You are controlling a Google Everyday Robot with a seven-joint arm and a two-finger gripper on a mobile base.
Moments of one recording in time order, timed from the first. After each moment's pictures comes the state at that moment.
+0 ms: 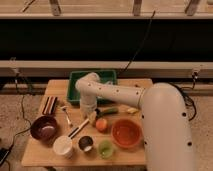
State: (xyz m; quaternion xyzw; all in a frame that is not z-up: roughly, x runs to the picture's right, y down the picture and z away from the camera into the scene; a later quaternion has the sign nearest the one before) arm -0.104 0.182 0.861 -0.38 -0.22 -0.34 0.83
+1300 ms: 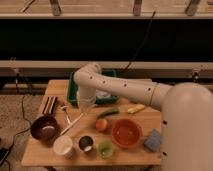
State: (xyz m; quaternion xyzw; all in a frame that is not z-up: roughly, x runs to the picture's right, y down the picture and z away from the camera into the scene) arm -0.113 0.118 0.772 -0.30 -0.25 -0.37 0.84
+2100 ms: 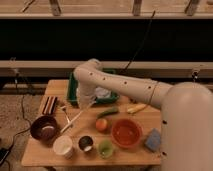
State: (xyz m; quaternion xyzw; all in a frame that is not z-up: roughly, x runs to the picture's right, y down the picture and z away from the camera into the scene) arm -0.115 0.116 0.784 -0.31 -0.26 -0.37 0.84
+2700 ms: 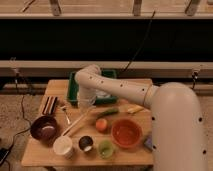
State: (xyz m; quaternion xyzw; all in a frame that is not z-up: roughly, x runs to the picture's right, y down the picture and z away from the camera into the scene) arm -0.120 0.146 0.817 -0.35 -0.27 -0.35 0.83
